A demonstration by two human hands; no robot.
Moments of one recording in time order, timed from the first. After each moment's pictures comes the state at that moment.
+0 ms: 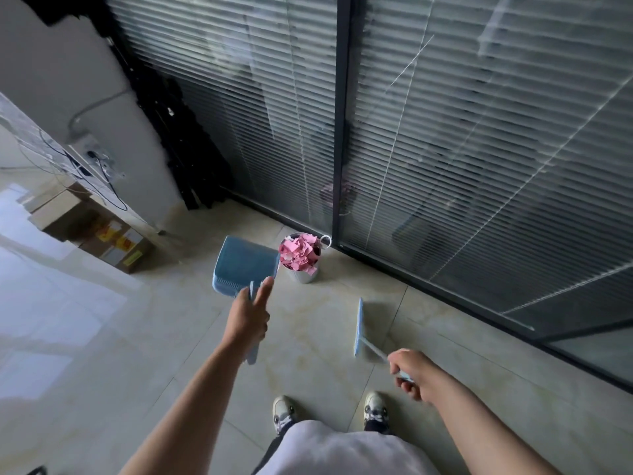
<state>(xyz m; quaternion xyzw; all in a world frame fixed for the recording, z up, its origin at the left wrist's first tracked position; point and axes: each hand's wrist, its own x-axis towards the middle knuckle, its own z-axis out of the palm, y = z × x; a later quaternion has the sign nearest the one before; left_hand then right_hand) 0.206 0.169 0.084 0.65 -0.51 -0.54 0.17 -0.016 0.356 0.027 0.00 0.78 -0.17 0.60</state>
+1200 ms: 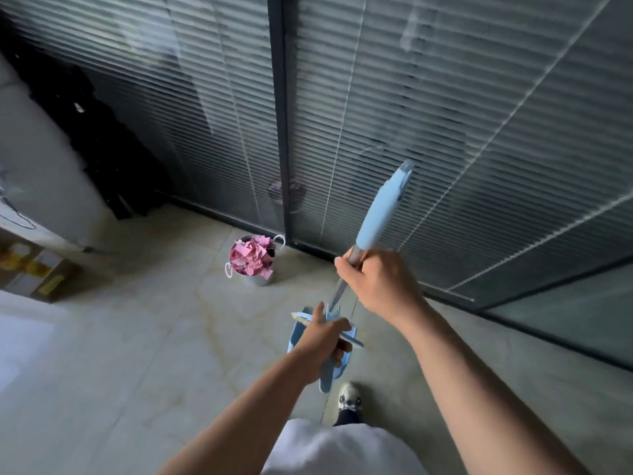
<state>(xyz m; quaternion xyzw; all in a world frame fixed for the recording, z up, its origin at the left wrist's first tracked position) 0.073 0.242 0.065 0.50 -0.40 -0.77 -0.04 -0.045 0.269 0.174 -0.48 0.83 -0.26 0.10</state>
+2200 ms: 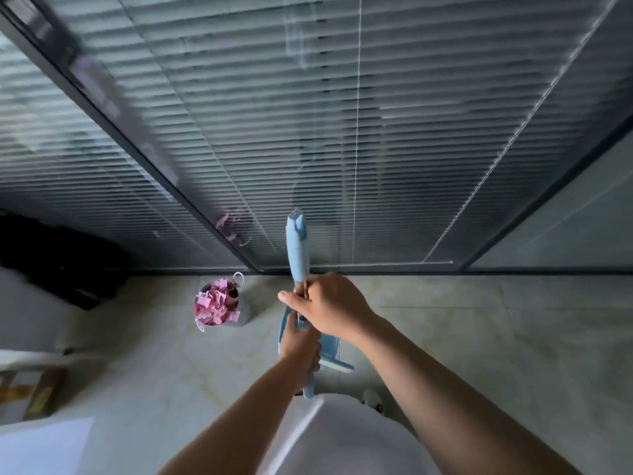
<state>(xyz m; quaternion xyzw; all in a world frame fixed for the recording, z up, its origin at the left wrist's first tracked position) -0.090 0.302 0.060 0.55 -0.55 -0.63 -0.01 -0.182 0.347 0.147 -0.40 0.83 -0.29 0.24</state>
